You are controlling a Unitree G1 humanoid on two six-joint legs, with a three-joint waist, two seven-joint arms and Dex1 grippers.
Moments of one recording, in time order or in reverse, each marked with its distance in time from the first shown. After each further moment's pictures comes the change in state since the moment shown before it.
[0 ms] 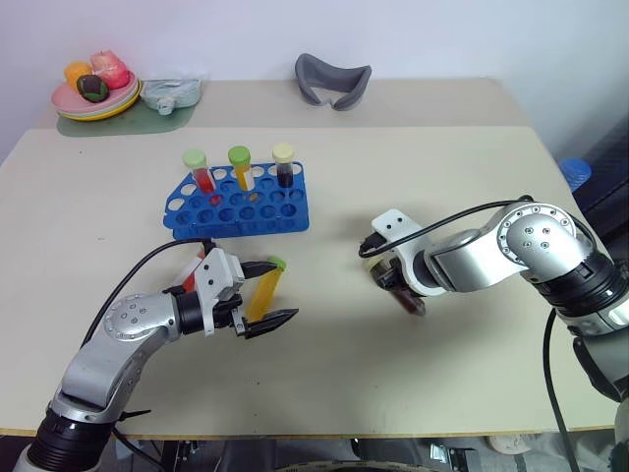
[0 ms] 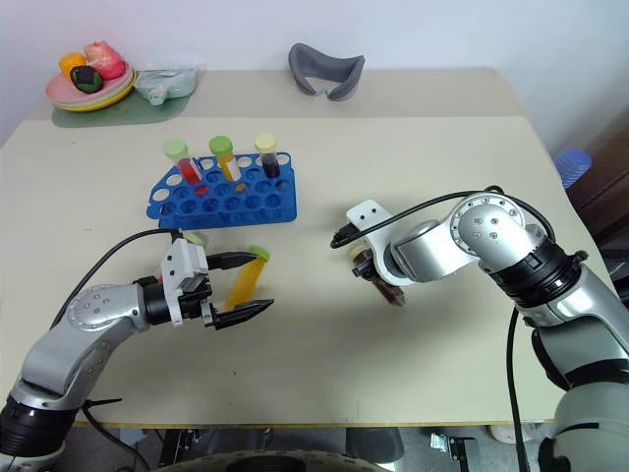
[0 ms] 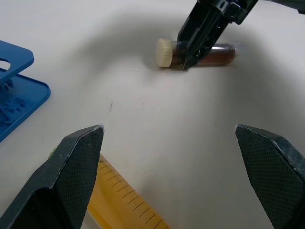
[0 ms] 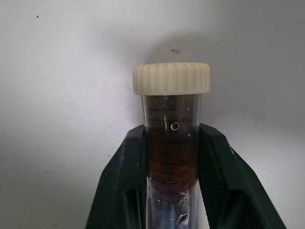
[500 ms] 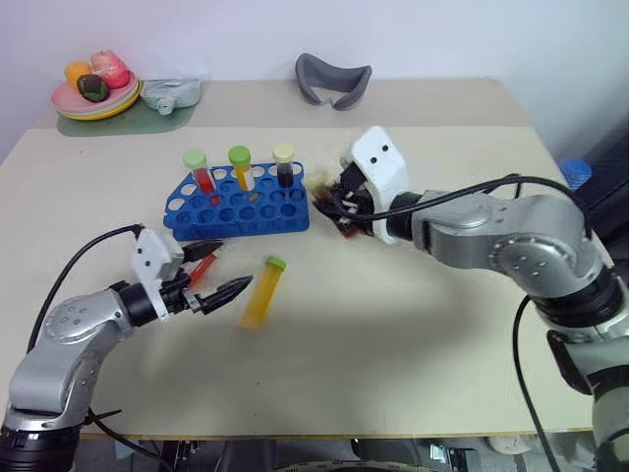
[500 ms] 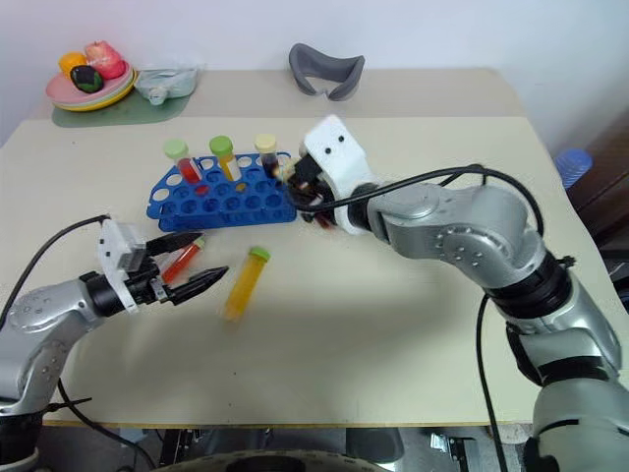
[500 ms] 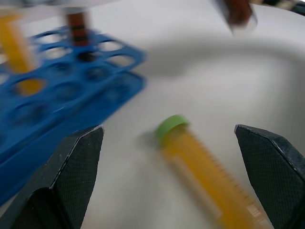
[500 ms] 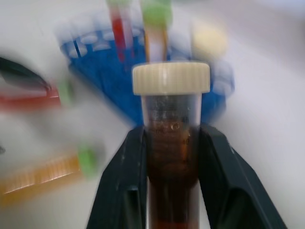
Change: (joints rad) left arm 0.085 -0.010 0.301 0.075 -0.095 -0.004 0.054; right arm 0.059 0.216 -0.160 -0.236 -0.886 -0.572 0.788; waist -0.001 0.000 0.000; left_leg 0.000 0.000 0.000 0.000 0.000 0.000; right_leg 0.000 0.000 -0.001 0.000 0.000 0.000
